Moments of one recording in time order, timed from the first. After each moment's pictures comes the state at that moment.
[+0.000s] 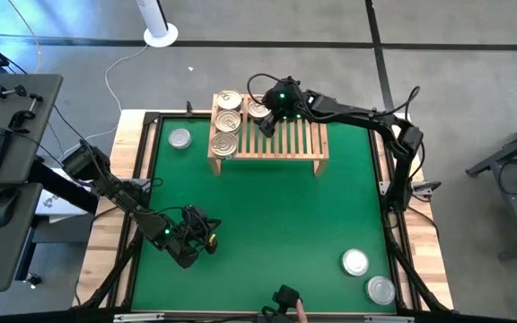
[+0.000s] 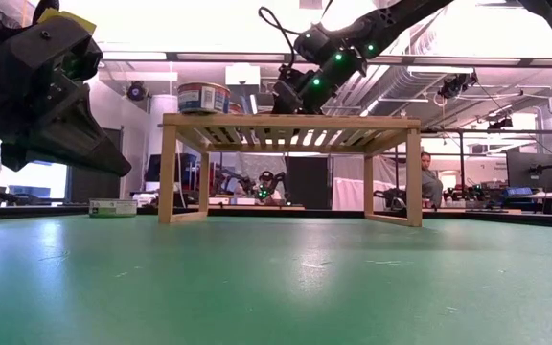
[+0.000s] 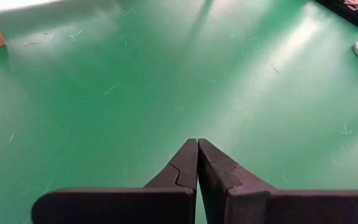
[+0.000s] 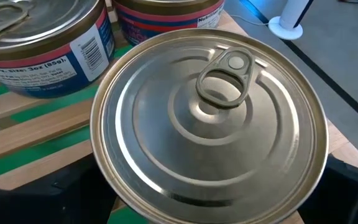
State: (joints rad) left arm -0.71 1.55 0.62 -0.15 -0.90 -1.32; right arm -0.52 1.90 1.55 -0.32 -0.03 -0.08
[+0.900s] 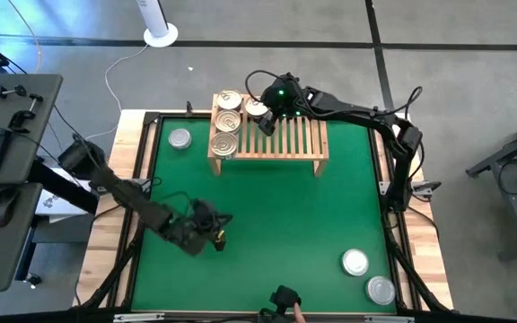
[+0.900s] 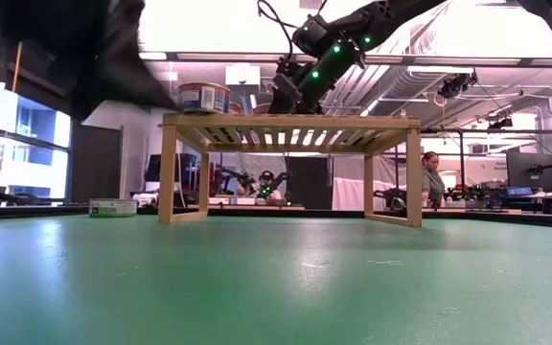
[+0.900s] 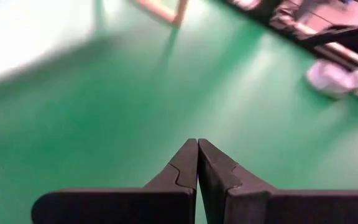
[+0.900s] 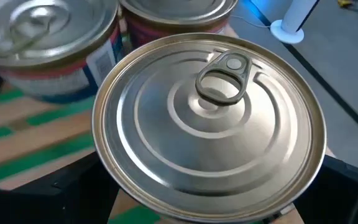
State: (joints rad) left arm -0.58 1.46 0.71 -0.04 -0.85 -0.96; right arm -0.52 1.90 1.62 -0.39 -0.04 -0.12
